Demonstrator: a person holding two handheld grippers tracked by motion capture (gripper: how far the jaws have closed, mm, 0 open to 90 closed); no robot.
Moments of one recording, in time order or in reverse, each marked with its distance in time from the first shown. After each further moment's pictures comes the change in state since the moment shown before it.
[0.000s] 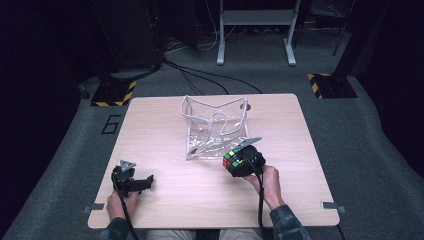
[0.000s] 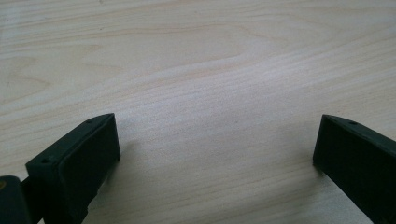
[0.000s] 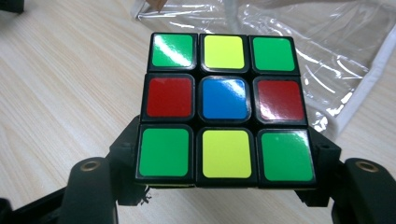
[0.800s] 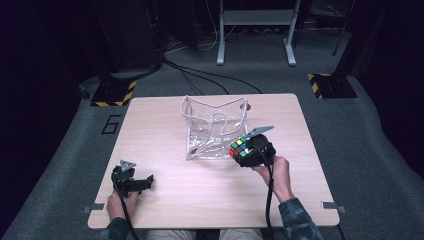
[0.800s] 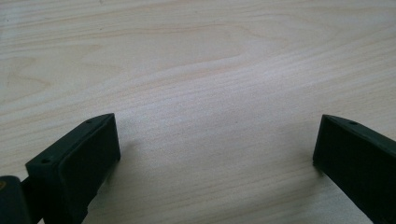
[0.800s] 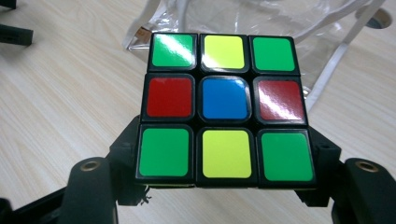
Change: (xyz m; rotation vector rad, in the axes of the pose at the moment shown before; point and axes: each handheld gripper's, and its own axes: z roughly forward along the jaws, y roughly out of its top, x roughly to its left) left arm 0.000 0.000 0.000 0.000 -0.002 0.002; right arm -0.017 0.018 -0.039 -0.044 -0.026 0.016
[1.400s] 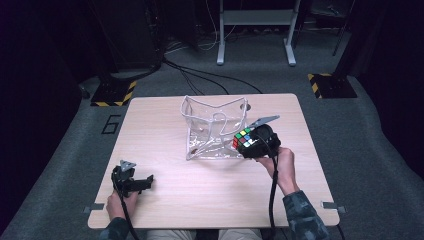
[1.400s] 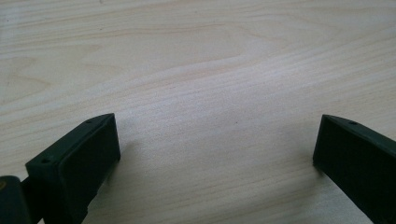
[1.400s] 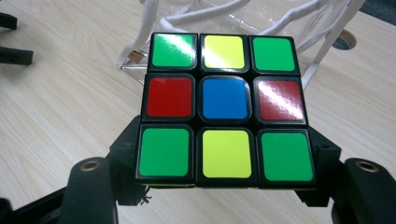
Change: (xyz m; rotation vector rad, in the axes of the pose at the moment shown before) left arm 0.000 0.000 0.000 0.000 0.001 -0.001; right arm -0.010 0.022 -0.023 -0.024 -0.030 -0.001
